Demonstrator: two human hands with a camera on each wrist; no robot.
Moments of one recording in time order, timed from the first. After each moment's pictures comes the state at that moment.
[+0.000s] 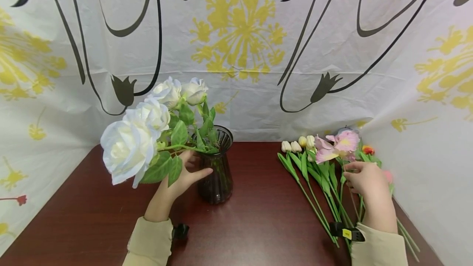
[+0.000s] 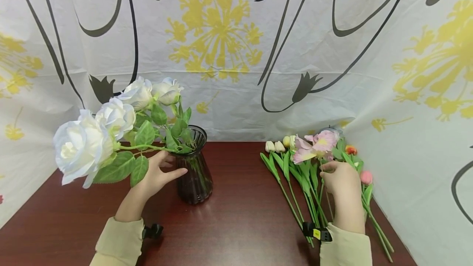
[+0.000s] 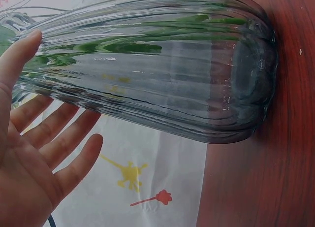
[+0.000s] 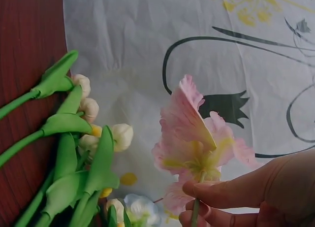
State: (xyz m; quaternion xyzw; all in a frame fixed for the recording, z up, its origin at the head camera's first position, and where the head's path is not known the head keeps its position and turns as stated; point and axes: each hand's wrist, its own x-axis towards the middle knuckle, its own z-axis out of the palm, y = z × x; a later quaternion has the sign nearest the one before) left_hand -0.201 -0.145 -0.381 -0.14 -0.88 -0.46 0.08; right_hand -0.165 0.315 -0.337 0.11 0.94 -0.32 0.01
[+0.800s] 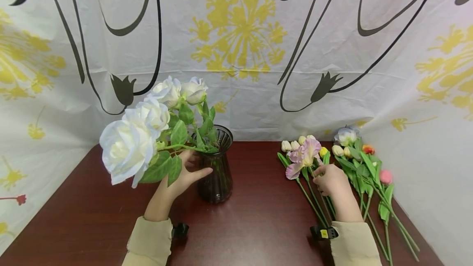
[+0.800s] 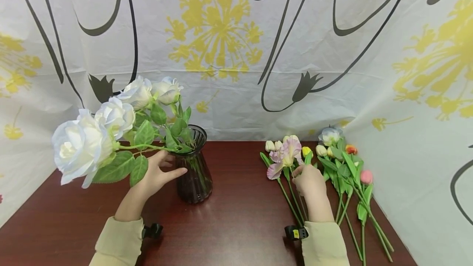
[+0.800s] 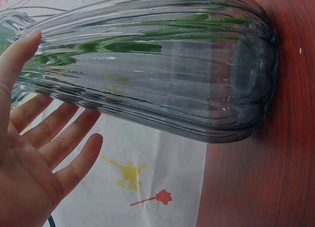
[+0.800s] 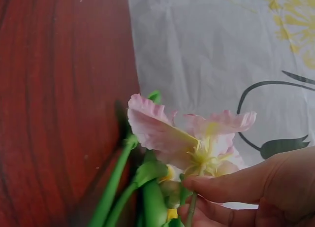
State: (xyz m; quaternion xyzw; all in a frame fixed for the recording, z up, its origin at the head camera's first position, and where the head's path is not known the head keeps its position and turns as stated) left_hand -0.201 -0.145 -0.381 -0.14 -0.87 -0.46 0.09; right_hand -0.192 0.265 -0.377 0.08 0.94 -0.31 0.06
